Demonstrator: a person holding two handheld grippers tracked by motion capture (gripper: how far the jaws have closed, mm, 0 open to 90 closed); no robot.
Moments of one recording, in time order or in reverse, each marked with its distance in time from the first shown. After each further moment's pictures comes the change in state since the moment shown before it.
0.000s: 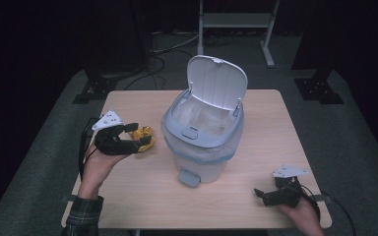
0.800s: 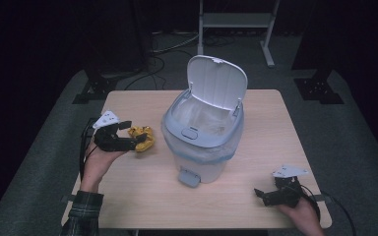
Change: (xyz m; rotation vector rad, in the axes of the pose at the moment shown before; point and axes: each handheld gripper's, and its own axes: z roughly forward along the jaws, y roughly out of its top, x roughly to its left) left arm 0.033 -0.021 0.018 -0.001 0.065 -0.014; right arm 0.000 0.000 0.000 0.000 0.000 0.000
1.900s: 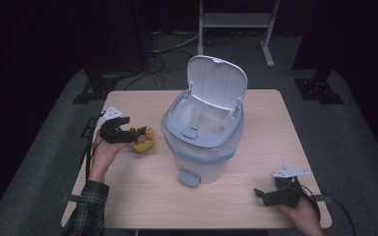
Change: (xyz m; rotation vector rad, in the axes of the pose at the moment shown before) left arm 0.044 -0.019 0.044 0.021 0.086 -0.062; right arm 0.000 0.000 0.000 0.000 0.000 0.000
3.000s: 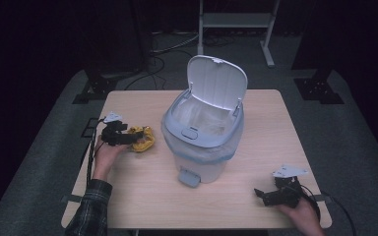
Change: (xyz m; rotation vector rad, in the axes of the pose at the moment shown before) left arm 0.024 -0.032 0.026 0.099 0.042 -0.105; right arm 0.000 0.000 0.000 0.000 0.000 0.000
